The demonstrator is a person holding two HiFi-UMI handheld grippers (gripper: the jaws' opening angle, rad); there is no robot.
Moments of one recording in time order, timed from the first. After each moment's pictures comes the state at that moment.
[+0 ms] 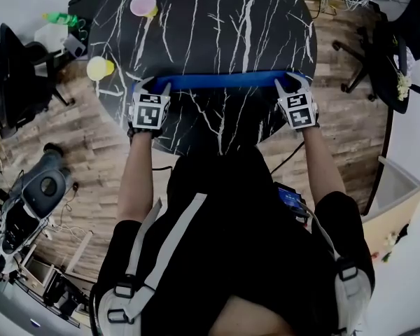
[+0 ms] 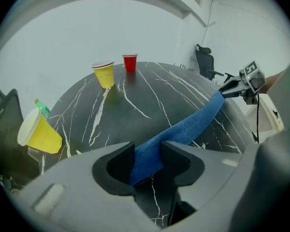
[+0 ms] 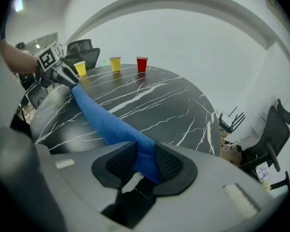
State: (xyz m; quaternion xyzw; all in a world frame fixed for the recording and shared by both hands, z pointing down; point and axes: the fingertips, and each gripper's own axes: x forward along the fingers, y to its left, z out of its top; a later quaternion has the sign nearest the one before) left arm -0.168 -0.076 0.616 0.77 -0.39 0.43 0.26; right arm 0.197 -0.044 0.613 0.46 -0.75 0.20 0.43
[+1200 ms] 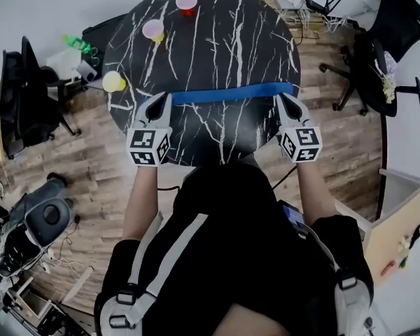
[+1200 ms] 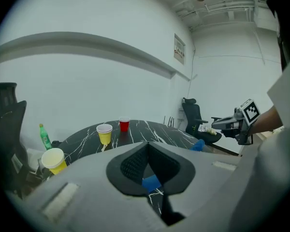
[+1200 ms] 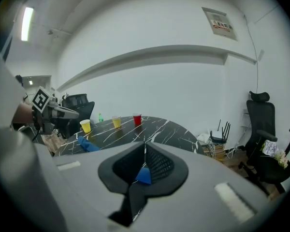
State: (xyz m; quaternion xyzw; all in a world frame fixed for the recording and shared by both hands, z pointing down) left arm -0.141 -0.051 0.445 0.87 -0.44 0.15 0.15; right arm 0.167 0.005 0.453 0.58 -0.78 0.15 0.17
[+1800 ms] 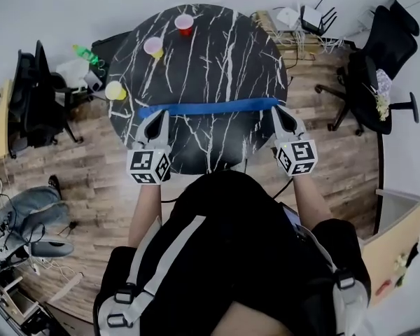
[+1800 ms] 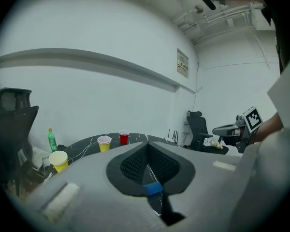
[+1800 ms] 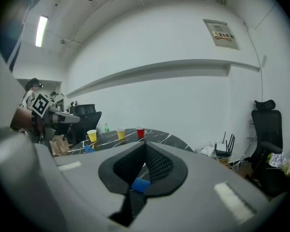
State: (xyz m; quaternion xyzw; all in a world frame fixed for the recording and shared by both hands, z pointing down) left arm -0.119 -0.009 0.388 0.86 -0.49 0.08 0.13; right arm 0.188 0.020 0.395 0.56 -0.81 0.10 0.13
